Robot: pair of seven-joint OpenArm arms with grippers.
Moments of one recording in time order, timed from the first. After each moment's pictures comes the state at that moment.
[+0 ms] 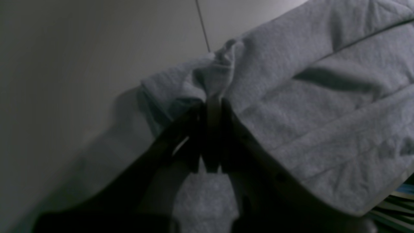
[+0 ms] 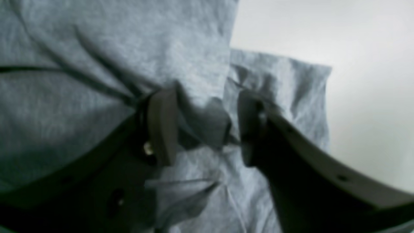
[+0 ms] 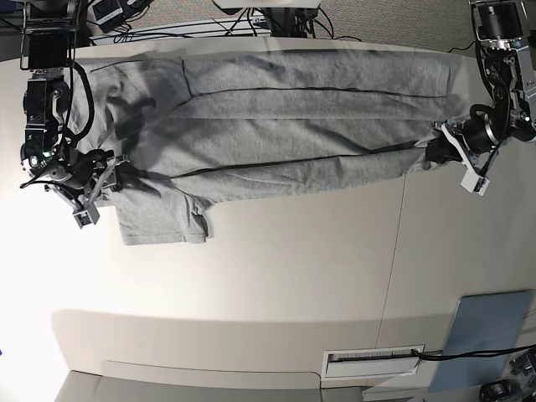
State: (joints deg) left arm 7.8 -27.0 -18.8 84.8 -46.4 -36.2 59.0; right arm 2.1 31.7 5.5 85.2 26.1 23.7 -55.0
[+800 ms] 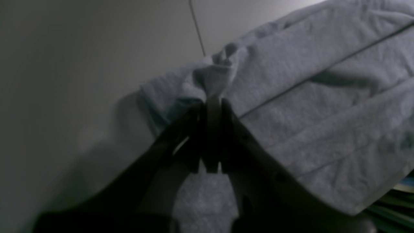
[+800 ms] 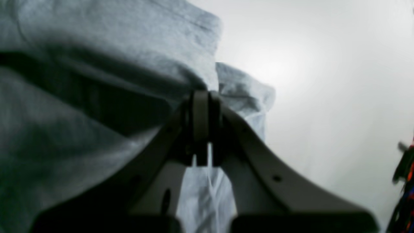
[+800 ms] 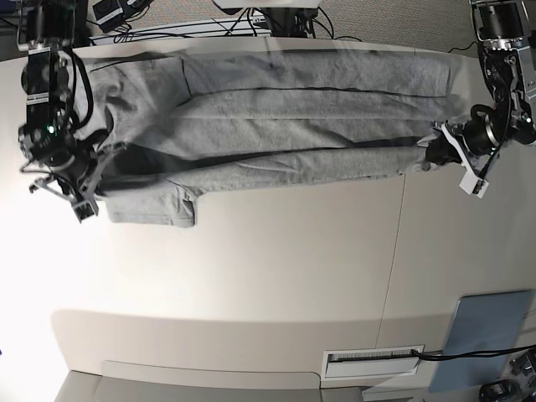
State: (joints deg) left arm 8.0 -27.3 -19.0 88.4 -46.4 -36.2 60.9; right arm -7.8 33.0 9.0 107.5 15.4 18.8 -60.7
